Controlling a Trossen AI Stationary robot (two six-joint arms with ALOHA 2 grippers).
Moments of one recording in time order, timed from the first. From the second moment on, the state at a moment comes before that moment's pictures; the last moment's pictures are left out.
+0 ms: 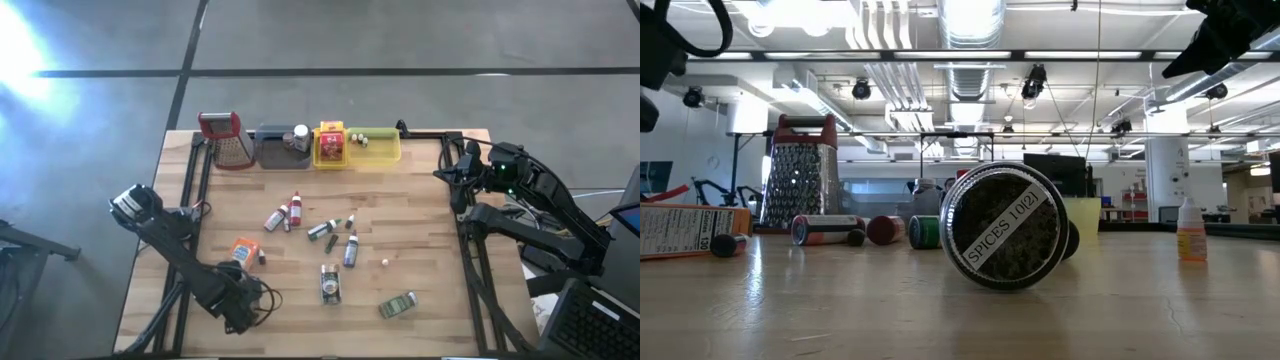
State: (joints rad) left arm -0.80 1.65 1.04 -0.86 0.01 -1.03; right arm -0.61 0.39 0.75 -0.87 -0.16 -0.18
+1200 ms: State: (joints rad) left arm -0.79 1.65 0.94 -0.71 0.01 -1.05; right arm -0.61 0.39 0.75 -0.87 -0.16 -0.18
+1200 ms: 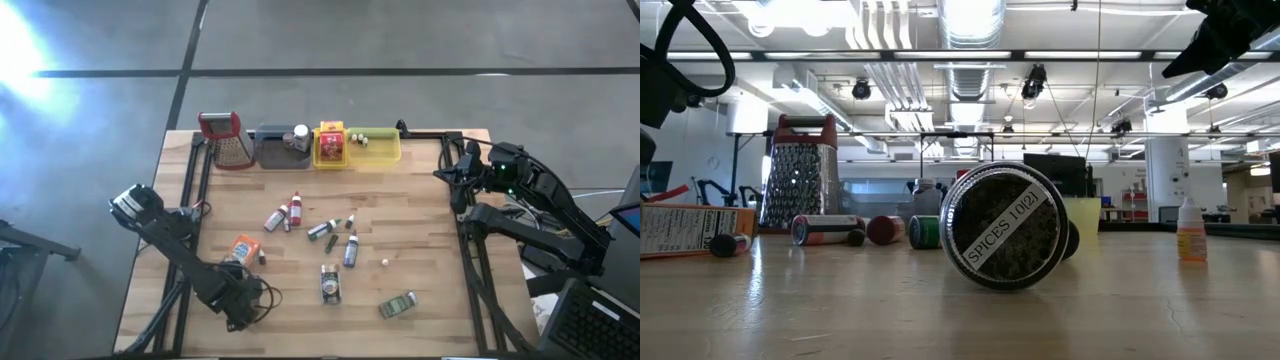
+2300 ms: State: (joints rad) left arm -0.46 1.64 1.12 -0.49 -0.06 -1.00; right arm -0.61 0.39 0.75 -0.87 -0.16 -0.18
